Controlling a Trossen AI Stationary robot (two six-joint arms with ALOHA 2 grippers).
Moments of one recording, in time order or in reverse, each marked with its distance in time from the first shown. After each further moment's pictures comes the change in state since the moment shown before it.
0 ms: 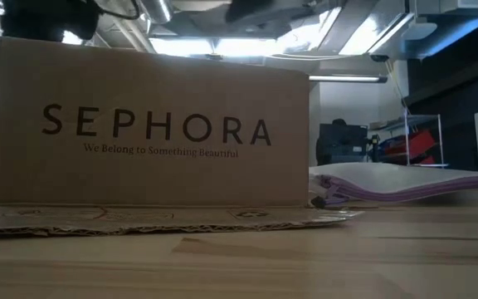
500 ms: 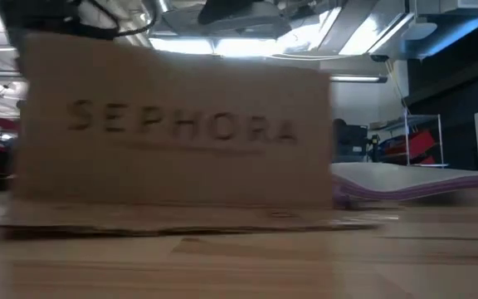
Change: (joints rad) left arm -0.084 -0.008 -0.354 0.786 0.117 0.079; right arm 0.002 0.059 0.000 0.130 -0.038 -0.065
